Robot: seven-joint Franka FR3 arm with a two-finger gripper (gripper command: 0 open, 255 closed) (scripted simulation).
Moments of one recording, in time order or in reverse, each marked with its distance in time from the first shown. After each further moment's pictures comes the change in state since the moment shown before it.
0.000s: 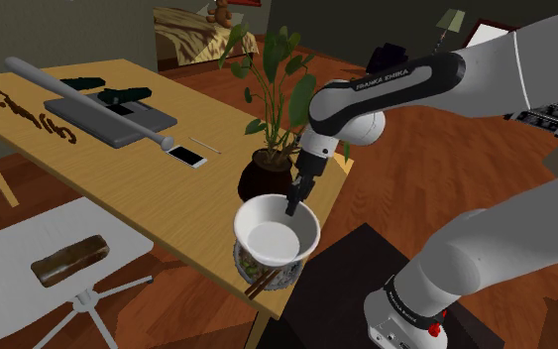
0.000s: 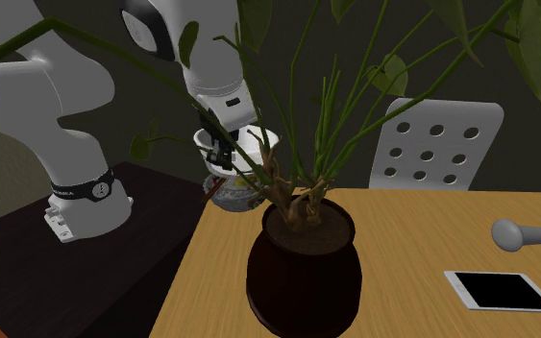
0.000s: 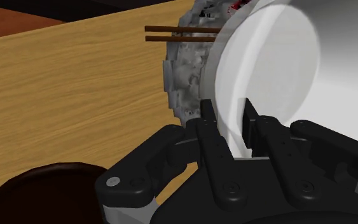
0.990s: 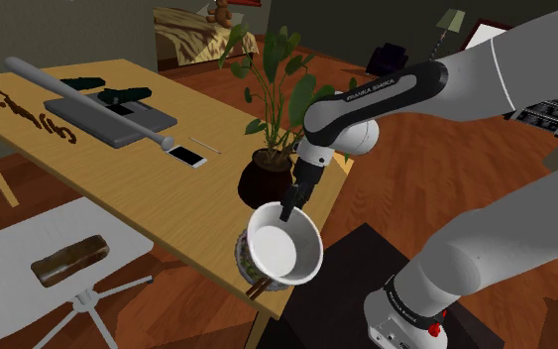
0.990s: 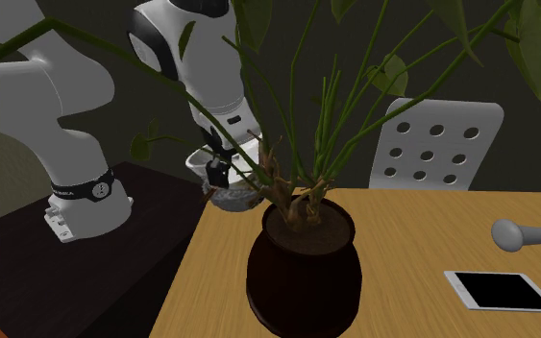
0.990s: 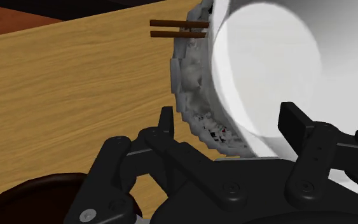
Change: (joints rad) arm 0.005 0.059 0.009 -0.025 0.021 0.081 -0.030
